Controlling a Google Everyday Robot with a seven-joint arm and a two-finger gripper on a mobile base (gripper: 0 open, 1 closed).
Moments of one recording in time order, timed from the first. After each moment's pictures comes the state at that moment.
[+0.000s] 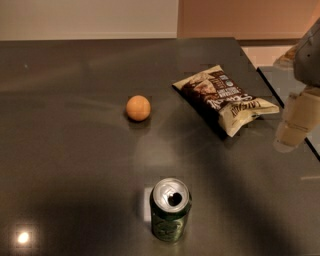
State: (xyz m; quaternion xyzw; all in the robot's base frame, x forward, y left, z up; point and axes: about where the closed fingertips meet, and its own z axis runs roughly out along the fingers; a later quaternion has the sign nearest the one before) arm 0.438 -0.217 0.976 -0.60 0.78 -0.03 0.16
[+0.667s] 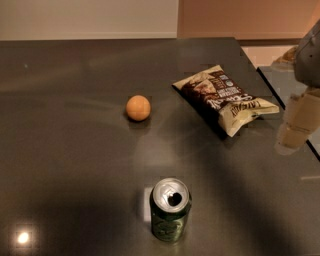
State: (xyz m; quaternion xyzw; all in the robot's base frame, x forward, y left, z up) arm 0.433 -0.213 0.976 -0.61 0.77 -0.02 0.16
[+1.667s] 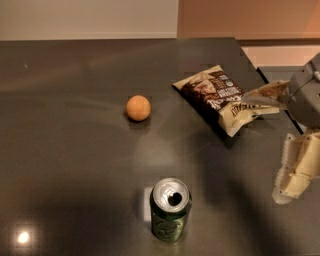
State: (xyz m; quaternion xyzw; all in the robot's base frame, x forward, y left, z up) arm 0.364 -0.160 0.956 -0.69 0.69 0.12 0.20
